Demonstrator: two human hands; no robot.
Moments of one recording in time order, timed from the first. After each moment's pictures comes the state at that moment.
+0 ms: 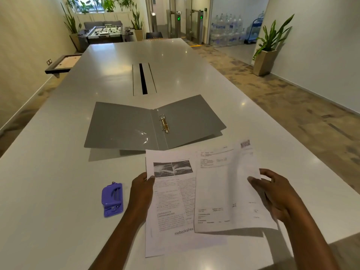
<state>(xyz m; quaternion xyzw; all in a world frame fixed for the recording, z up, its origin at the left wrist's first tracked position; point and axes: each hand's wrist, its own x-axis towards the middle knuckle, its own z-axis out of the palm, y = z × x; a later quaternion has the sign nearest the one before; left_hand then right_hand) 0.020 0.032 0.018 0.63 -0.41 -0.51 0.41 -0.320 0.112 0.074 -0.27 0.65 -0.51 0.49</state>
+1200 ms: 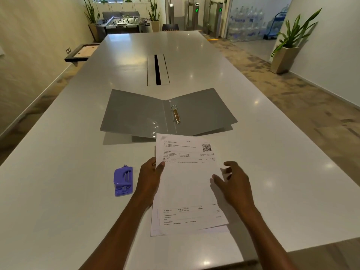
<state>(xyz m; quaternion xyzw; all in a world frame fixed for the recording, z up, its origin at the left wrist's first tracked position) 0.025 0.044 0.021 0.62 -0.45 -0.47 0.43 -0.222 0.093 0.030 -0.51 0.73 -0.37 0.26</state>
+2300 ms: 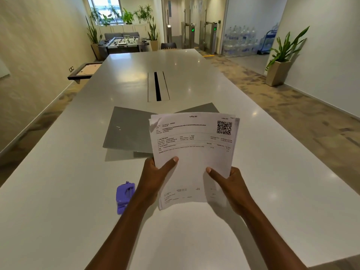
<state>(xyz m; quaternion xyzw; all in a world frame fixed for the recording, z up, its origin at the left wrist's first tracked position) 0.016 0.035 0.092 0.50 -0.48 -0.51 0.51 -0.206 0.073 0.077 -0.46 0.53 -0.52 0.48</state>
